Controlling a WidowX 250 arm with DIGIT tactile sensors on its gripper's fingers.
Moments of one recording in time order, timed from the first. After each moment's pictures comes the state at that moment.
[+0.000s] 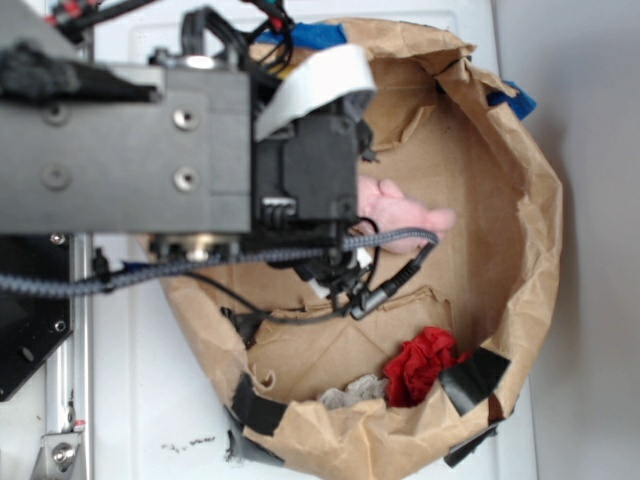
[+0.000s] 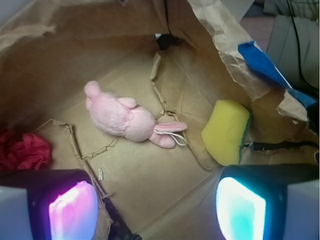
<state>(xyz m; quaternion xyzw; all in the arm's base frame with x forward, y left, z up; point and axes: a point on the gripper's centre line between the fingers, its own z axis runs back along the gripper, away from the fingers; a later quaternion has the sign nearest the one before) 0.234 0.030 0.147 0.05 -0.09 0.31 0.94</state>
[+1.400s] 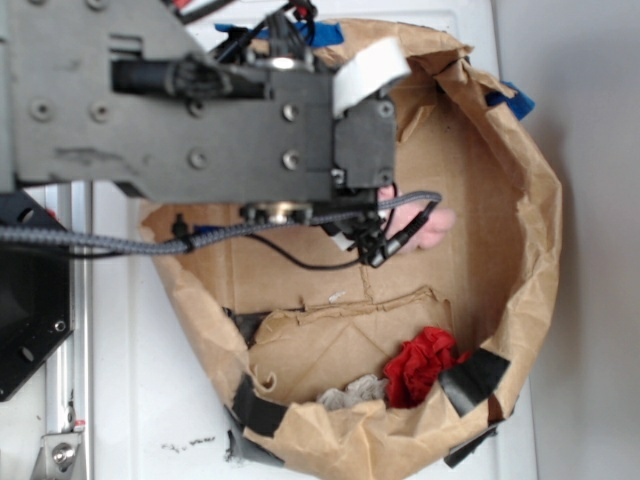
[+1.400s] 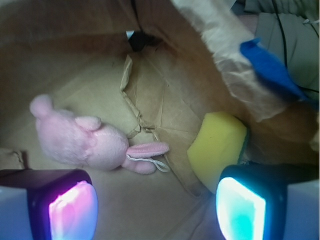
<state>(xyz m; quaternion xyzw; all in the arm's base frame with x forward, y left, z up) 0.243 0.056 0.114 0.10 -0.08 0.33 0.94</state>
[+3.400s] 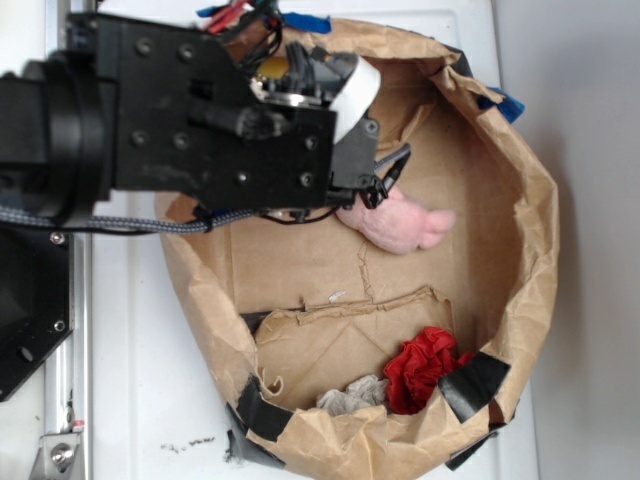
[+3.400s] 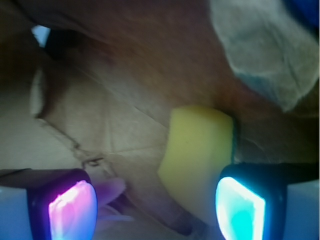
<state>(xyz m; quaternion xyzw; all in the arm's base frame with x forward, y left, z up) 0.235 0.086 0.074 0.16 -0.10 0.48 0.86</state>
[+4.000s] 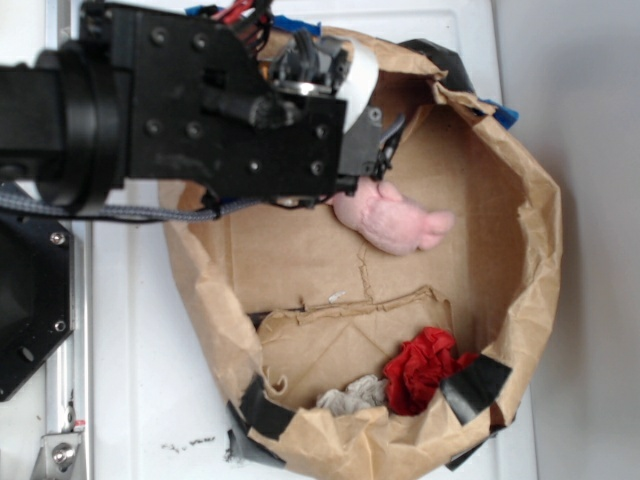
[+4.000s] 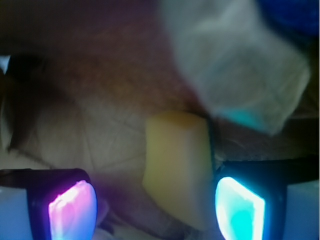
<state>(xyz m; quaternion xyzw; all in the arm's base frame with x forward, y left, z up) 0.231 0.099 0.079 0.17 -0.11 0.56 0.80</state>
